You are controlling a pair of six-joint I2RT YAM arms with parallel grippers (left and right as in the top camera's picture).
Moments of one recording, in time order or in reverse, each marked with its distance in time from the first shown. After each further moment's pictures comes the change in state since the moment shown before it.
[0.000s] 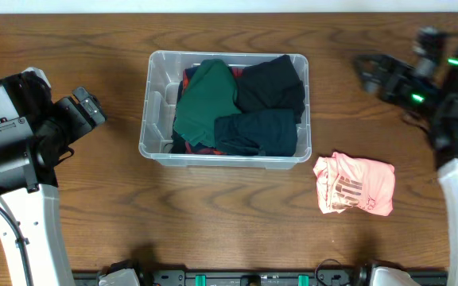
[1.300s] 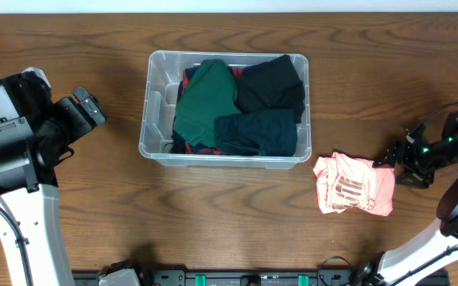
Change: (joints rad) left arm 0.000 0.000 0.000 0.001 0.000 0.000; right arm -0.325 0.661 -0.037 -0.491 0.140 -0.501
